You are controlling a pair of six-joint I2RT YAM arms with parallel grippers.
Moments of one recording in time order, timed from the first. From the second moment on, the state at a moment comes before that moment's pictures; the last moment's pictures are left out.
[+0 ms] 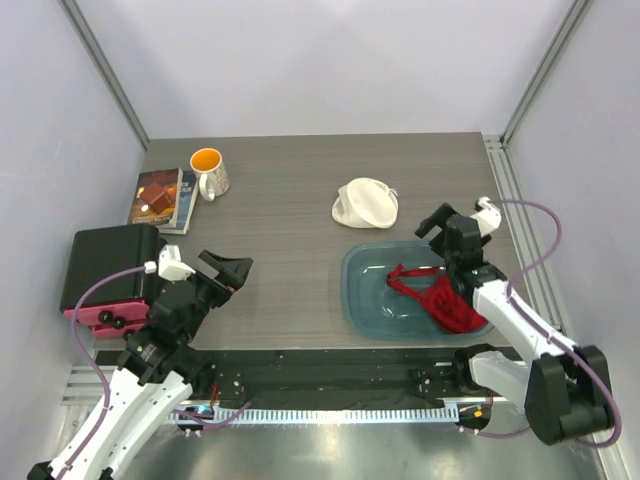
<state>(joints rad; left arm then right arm) -0.53 0.30 0.46 -0.47 -0.30 -1.04 0.20 1.01 0.49 0.04 0.37 0.74</state>
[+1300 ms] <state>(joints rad) -0.53 0.23 0.64 -0.67 -0.23 -0.91 1.00 1.64 1.23 -0.09 0.15 0.33</state>
